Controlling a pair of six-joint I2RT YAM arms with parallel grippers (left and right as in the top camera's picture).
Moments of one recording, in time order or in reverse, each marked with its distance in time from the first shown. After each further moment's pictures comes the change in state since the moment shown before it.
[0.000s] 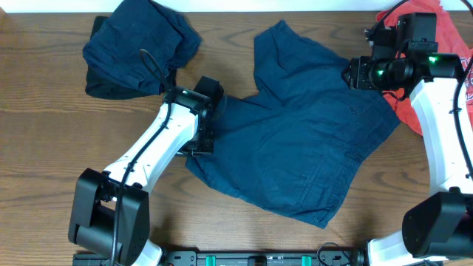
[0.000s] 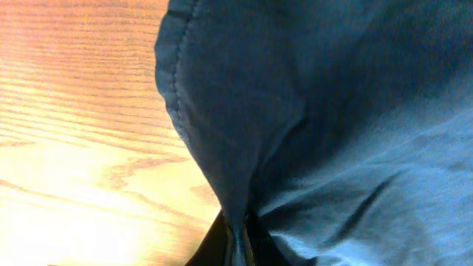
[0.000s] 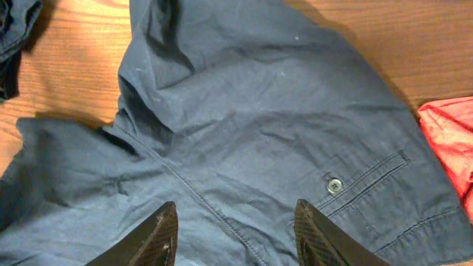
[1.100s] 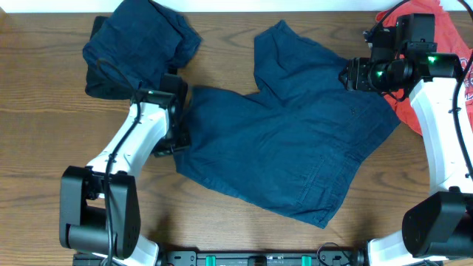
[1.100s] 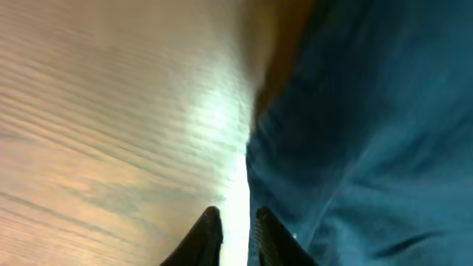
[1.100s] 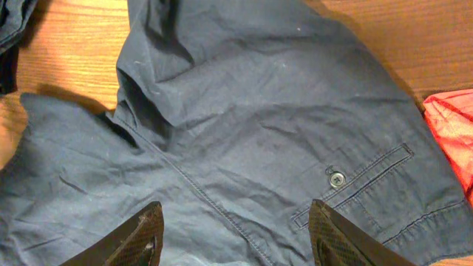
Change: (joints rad) left arm 0.213 0.000 -0.117 0.138 0.038 -0.015; right arm 0.000 0.002 0.000 -0.018 0.000 0.000
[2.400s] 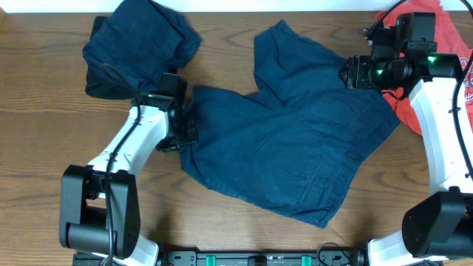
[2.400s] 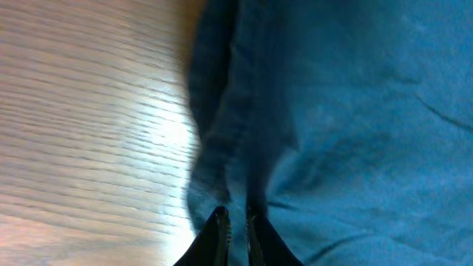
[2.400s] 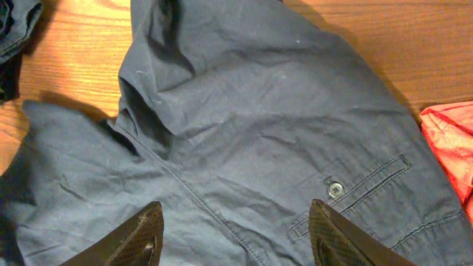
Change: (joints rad) left arm -0.004 0.001 -0.021 0.162 0.164 0.020; right arm 0.001 0.000 0.000 0.029 0.000 0.000
